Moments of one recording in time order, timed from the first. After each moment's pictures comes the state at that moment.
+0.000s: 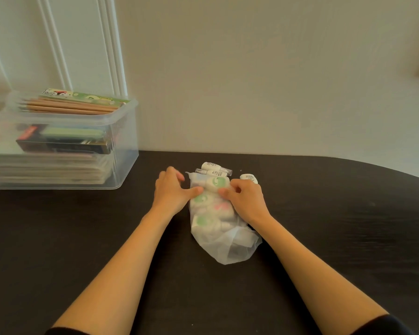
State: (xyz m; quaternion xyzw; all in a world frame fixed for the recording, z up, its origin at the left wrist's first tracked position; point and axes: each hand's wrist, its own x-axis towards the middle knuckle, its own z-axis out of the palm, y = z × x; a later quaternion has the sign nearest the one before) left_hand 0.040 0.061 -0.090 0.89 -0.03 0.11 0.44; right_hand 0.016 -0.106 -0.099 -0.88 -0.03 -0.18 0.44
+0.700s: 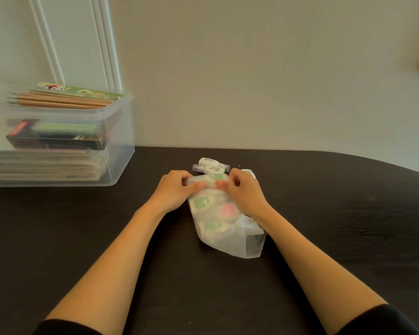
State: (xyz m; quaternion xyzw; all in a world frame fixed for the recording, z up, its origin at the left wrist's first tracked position) left_hand 0.046 0.063 -0.090 0.89 -0.13 0.03 0.43; right_hand 0.019 -0.107 -0.093 -0.86 -0.04 -0.16 0.48
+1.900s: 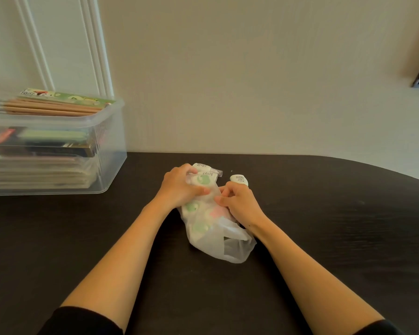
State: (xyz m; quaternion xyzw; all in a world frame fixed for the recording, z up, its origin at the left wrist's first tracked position) left_hand 0.058 0.035 -0.078 0.91 -0.11 0.05 0.40; right_hand 0.007 -0.111 -0.095 -0.83 -0.01 -0.09 0.56
